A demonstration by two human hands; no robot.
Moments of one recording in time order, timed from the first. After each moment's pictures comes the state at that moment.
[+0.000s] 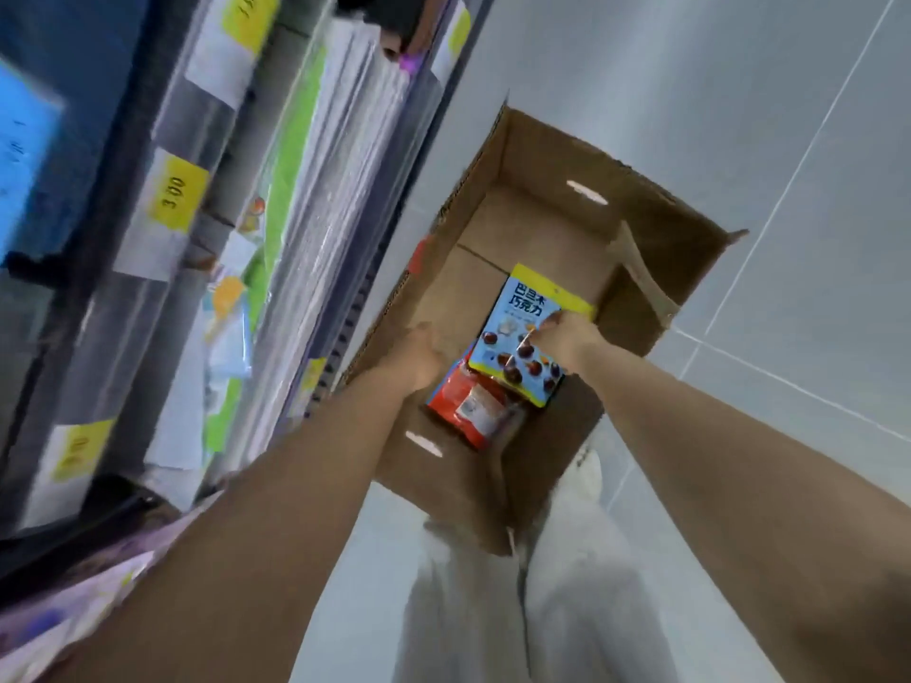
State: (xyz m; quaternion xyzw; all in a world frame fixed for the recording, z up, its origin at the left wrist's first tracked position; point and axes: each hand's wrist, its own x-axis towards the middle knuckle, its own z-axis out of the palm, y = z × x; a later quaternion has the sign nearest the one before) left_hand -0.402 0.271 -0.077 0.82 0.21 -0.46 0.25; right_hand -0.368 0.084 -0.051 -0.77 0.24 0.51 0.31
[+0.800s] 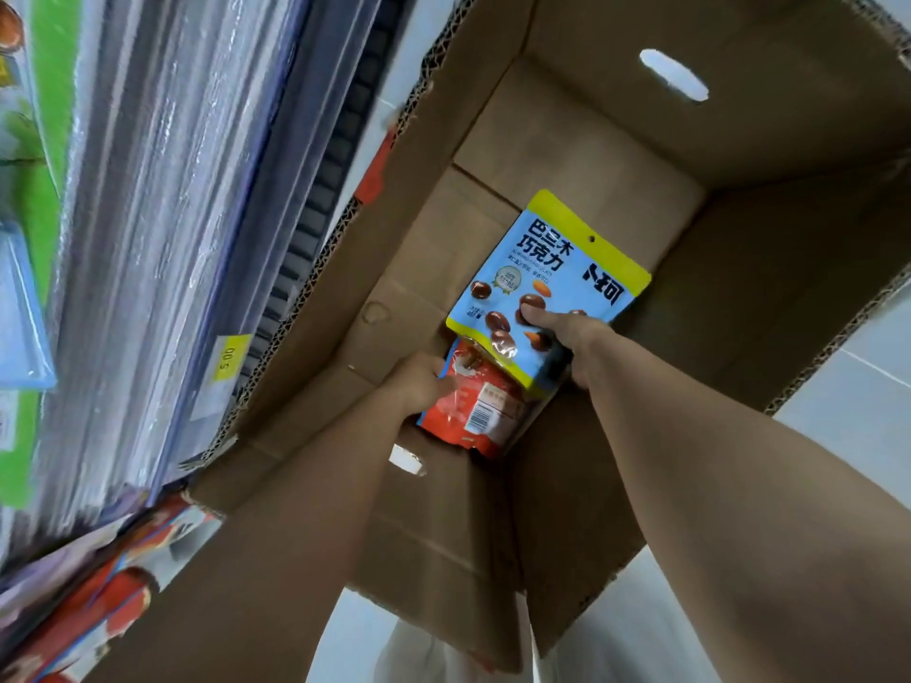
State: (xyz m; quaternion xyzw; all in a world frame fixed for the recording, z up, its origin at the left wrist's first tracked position) left_hand -0.471 0.266 -0.240 0.73 0.24 -0.54 0.34; right_hand -0.407 0.082 -0.244 -0.55 0.54 0.46 0.45
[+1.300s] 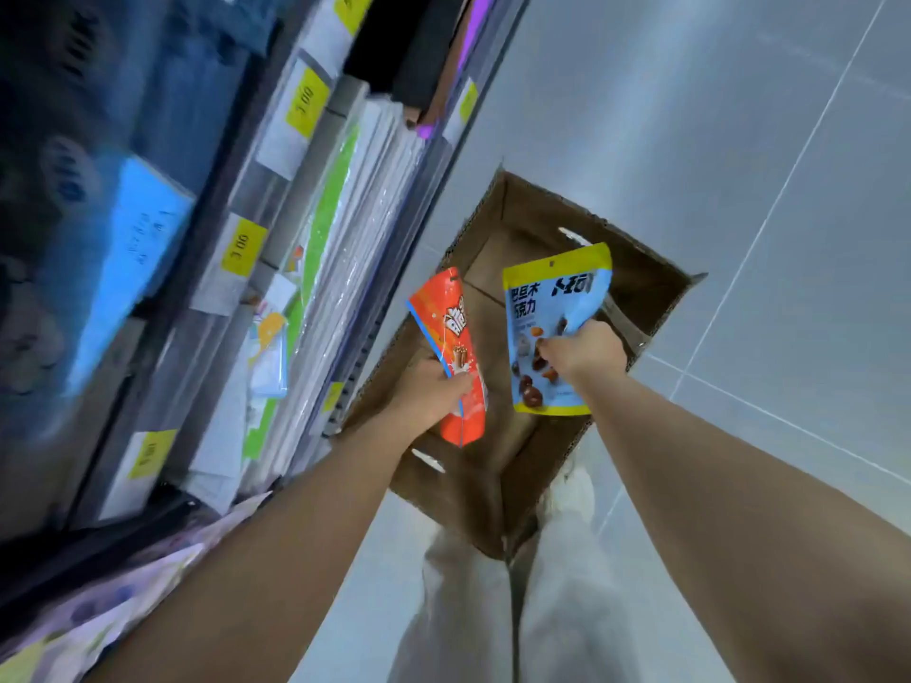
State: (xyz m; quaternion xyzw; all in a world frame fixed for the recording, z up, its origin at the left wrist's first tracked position) left_hand -0.408 0.252 -0.005 0.75 0.30 -0.40 0.44; right_hand -0.359 0.081 -0.003 -0.80 0.35 0.36 0.32
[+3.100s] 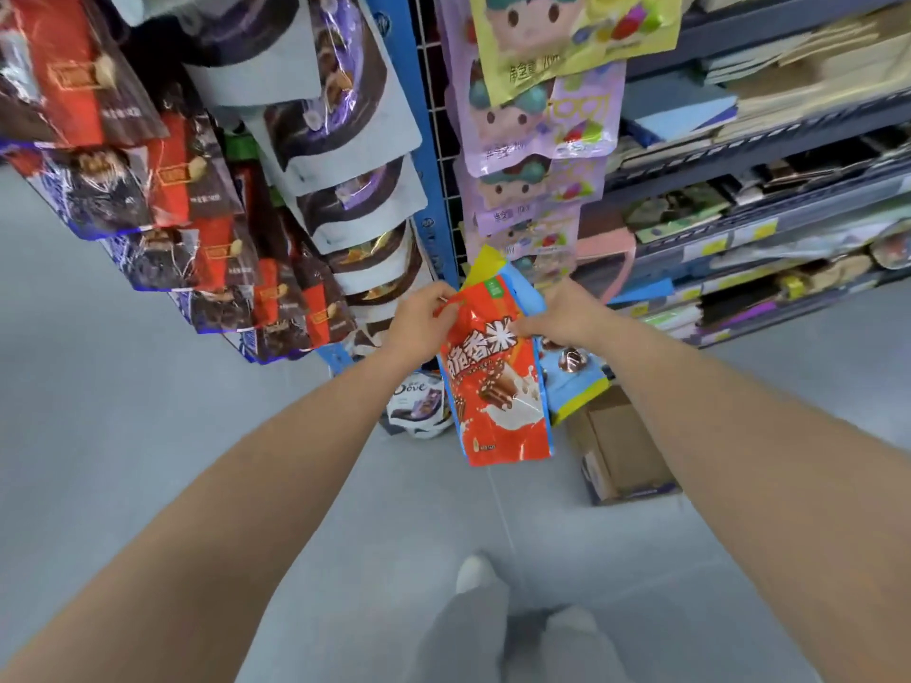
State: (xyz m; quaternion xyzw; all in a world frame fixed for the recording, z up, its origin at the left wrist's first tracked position) left_hand -0.827 0.455 0.526 0.82 0.39 0.12 0.40; right_hand -0.681 0.331 0.563 -0.80 -0.37 0.39 0.25
